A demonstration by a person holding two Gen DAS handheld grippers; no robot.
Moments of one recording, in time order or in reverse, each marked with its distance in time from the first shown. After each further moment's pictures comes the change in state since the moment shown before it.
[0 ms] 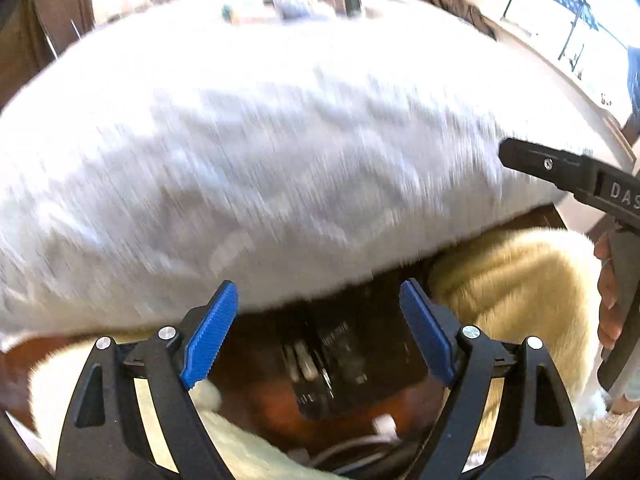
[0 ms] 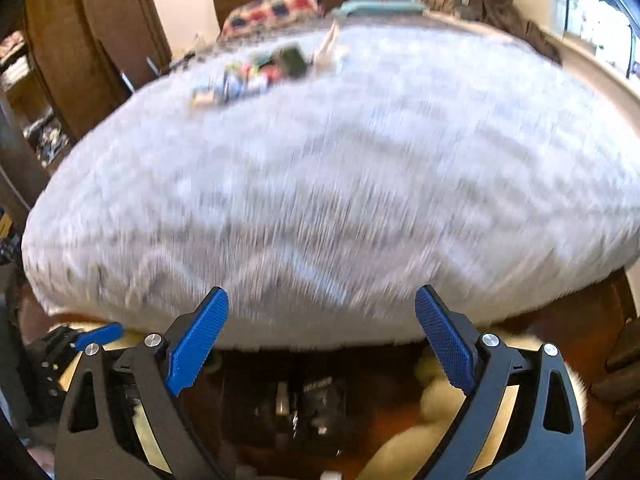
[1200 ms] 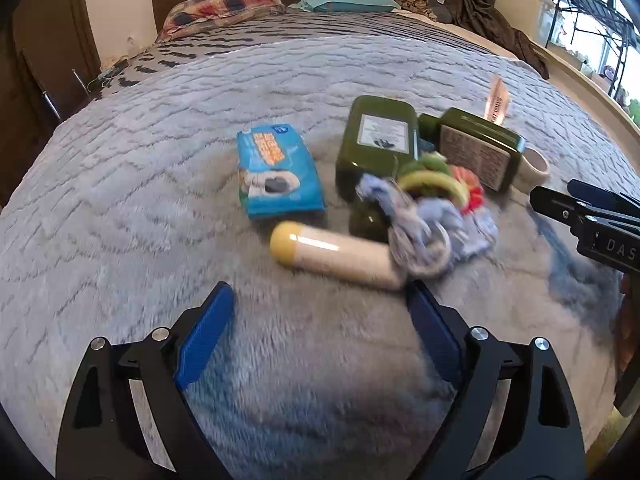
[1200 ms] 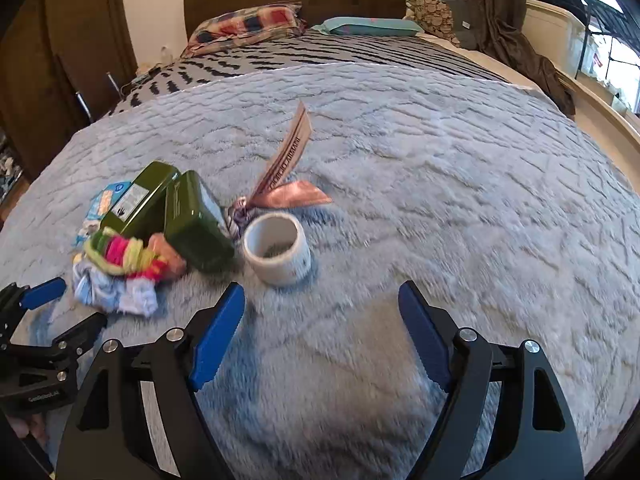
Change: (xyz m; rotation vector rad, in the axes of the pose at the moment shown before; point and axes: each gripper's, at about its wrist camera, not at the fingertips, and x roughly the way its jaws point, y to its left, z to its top) left arm 0.117 0.060 0.231 0.040 -0.059 0.128; right arm 0.155 -0.009 0.184 -0.024 -0.010 -0.105
